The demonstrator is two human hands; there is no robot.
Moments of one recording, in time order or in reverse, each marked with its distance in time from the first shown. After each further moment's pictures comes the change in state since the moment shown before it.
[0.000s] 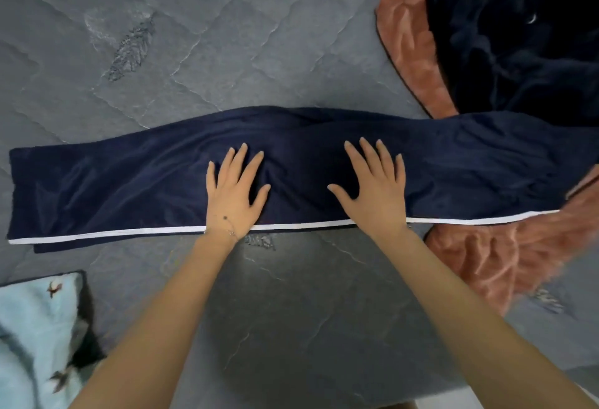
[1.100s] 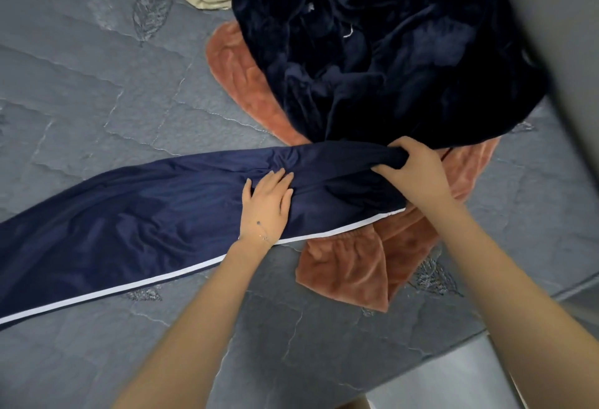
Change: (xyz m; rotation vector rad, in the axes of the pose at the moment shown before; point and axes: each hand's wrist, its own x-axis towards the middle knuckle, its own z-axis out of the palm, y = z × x) left_hand 0.066 0.285 0.086 -0.023 -0.215 0.148; right_hand -0.005 0.291 -0.139 0.365 0.057 0.410
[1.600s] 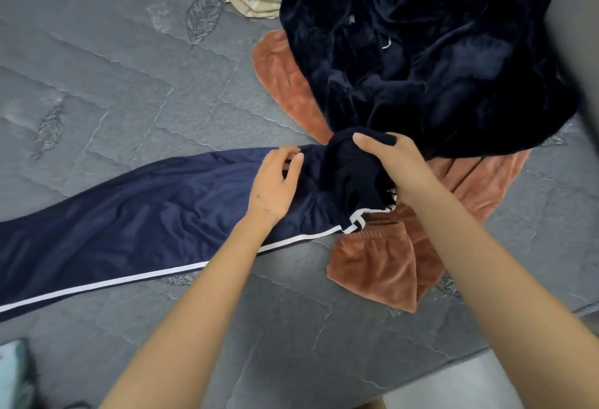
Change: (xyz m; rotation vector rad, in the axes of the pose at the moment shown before) left_hand 0.003 -0.020 -0.069 -0.585 0.152 -0.100; right_hand -0.018 -0.119 0.014 0.854 -0.230 0.349
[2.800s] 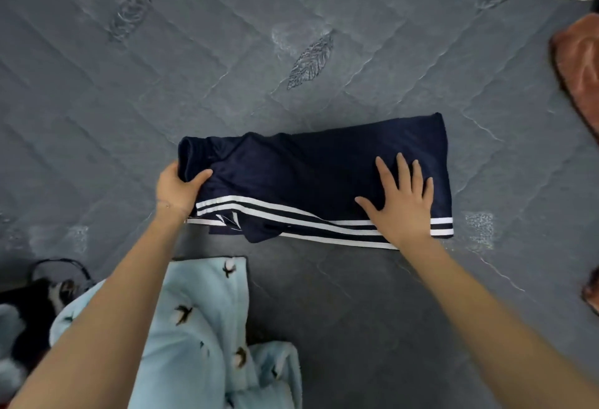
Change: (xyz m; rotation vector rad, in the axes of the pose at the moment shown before) left_hand -0.162 -0.388 -0.467 -0.010 0.524 -0.566; right_hand -0.083 0.173 0.440 -1.412 -0.032 -0.507
